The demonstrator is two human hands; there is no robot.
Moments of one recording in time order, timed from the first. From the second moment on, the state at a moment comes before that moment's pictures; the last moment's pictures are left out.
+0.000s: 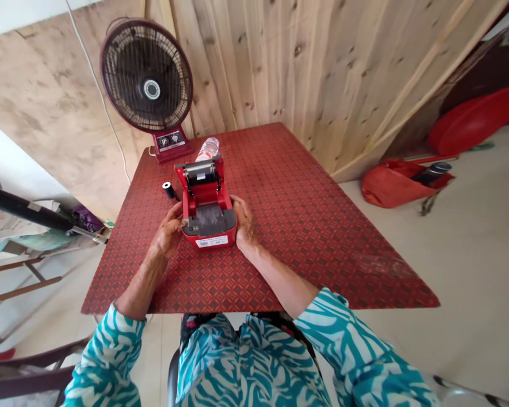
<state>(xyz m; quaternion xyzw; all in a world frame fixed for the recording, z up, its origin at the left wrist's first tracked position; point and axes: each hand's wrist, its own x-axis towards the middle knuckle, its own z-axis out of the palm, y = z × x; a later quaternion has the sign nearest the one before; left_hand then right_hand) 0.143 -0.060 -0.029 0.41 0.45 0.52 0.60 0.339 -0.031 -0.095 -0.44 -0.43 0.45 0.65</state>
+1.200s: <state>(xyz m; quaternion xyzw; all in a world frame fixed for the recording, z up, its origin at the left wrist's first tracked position) 0.174 -0.024 0.090 0.86 0.51 0.06 0.02 0.333 -0.021 -0.082 -0.41 -0.44 0.44 0.67</state>
